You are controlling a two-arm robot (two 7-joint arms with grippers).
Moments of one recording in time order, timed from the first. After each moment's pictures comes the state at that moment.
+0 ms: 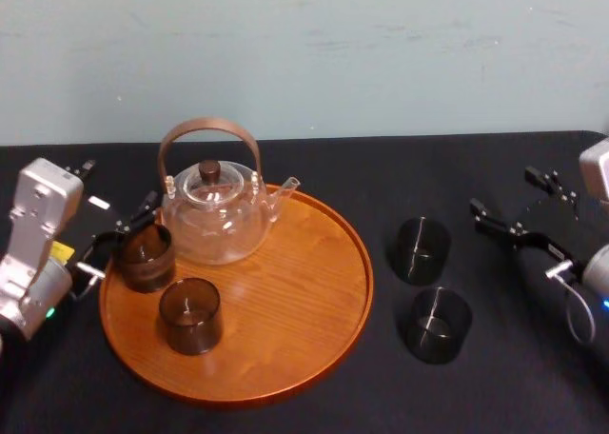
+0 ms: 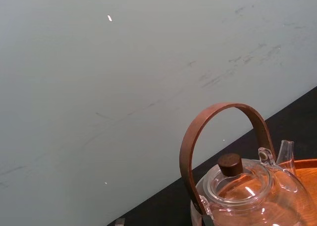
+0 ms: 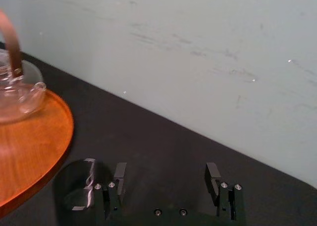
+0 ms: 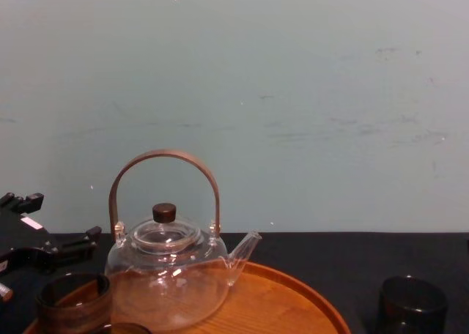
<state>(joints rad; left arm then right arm) -0.20 0.60 0.45 -1.41 -0.25 -0.12 0.03 0.10 0.67 -0.34 -1.56 0.39 0.01 0.13</state>
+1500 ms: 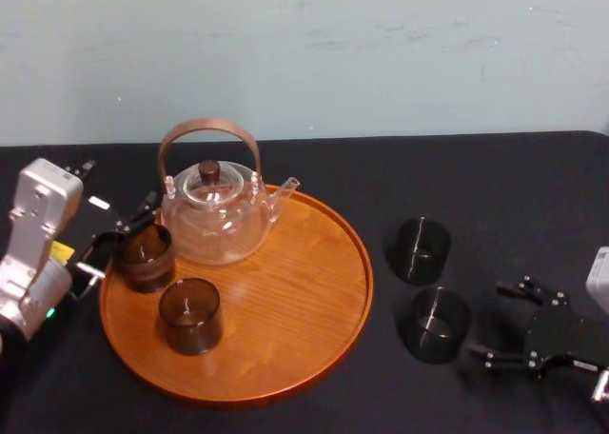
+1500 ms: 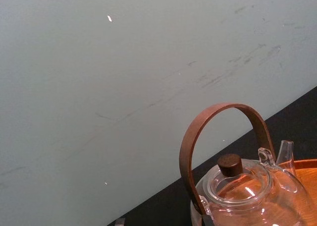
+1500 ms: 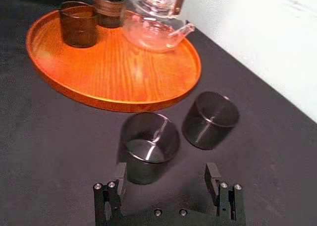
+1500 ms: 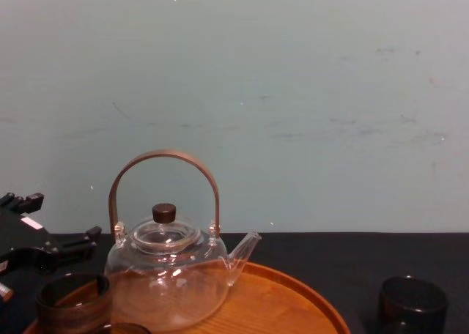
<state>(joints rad) -0.20 0.60 0.45 -1.41 -0.25 -0.12 0.03 -0.10 0.88 -0.29 -1.69 0.33 -0.04 0.55</state>
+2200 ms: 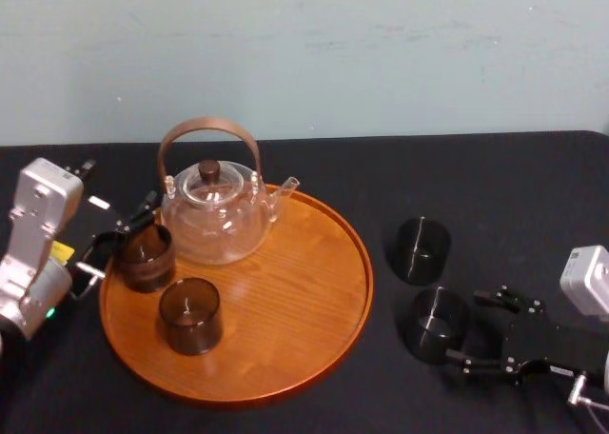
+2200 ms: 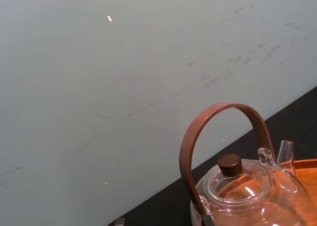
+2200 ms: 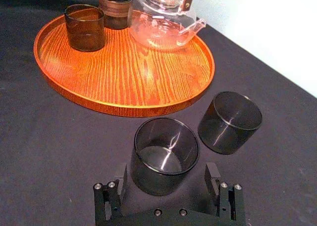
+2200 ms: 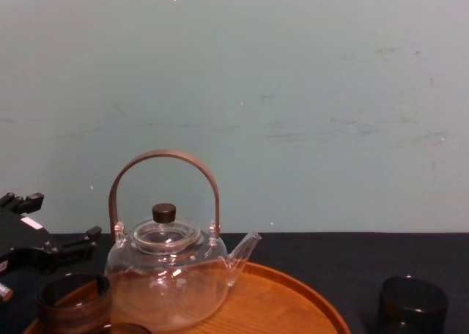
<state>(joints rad) -0.20 0.60 0.45 -1.41 -0.25 -0.12 0.03 -0.07 0.81 -0.31 -1.66 0.32 0.02 0.59</state>
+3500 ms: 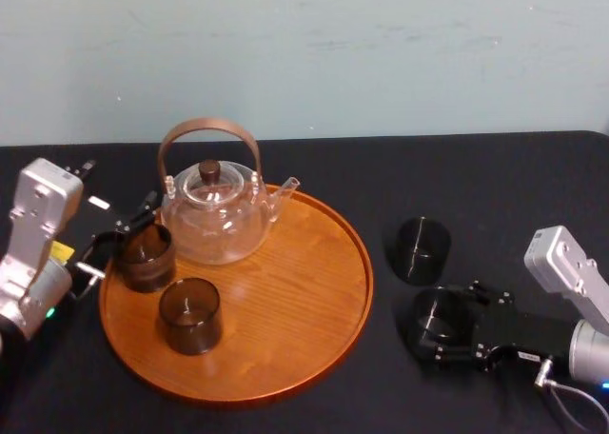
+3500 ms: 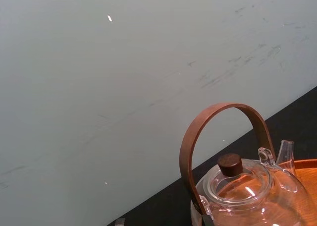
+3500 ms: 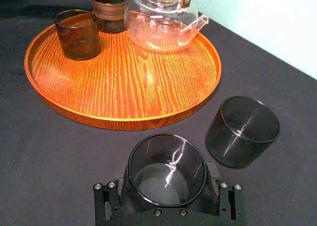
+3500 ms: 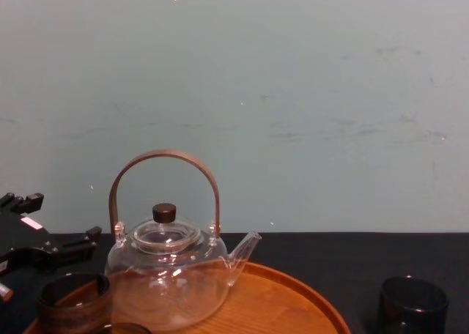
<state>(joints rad) -0.20 0.60 0.45 -1.41 -0.25 -0.12 0.03 0.05 0.74 -0.39 -1.58 0.34 0.09 0.61</state>
